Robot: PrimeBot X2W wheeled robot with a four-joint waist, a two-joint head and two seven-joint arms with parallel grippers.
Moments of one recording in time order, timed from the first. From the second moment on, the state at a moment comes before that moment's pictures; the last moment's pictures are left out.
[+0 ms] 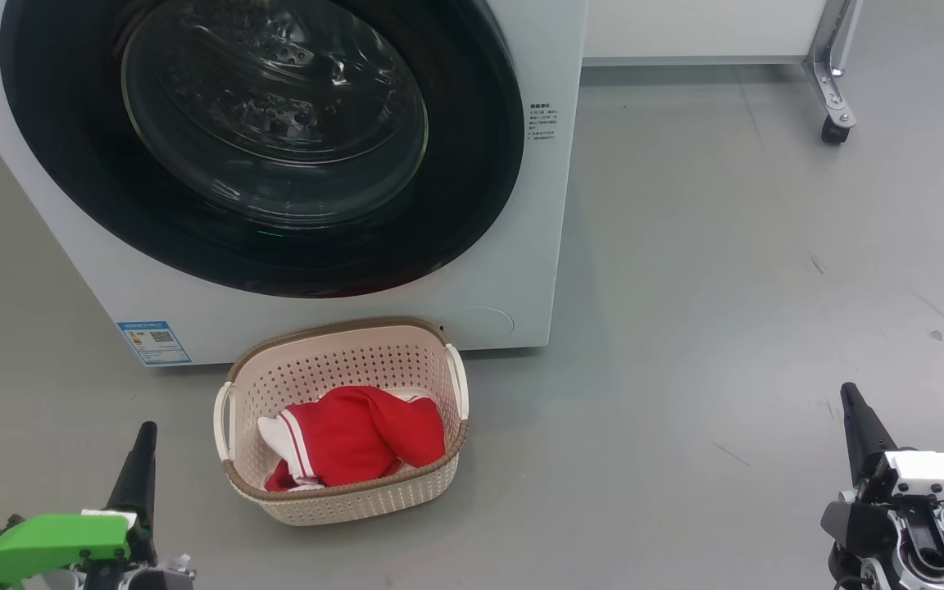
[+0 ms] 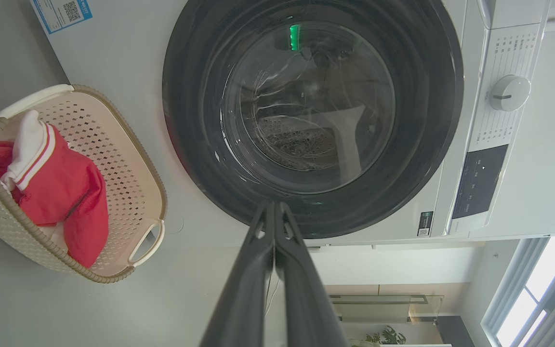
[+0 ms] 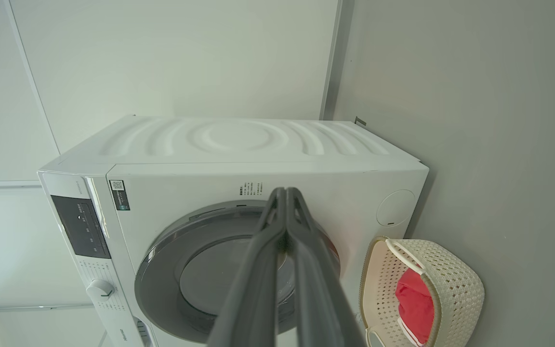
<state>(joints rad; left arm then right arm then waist) -0.06 0.05 0.07 0.28 -1.61 -0.12 0.10 -0.05 -0.09 -0.05 0.28 1.67 0.11 0.04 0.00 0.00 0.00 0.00</state>
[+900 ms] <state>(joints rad) -0.06 0.05 0.07 0.28 -1.61 -0.12 0.10 -0.05 -0.09 -0.06 0.28 1.67 0.12 0.05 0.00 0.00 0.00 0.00</state>
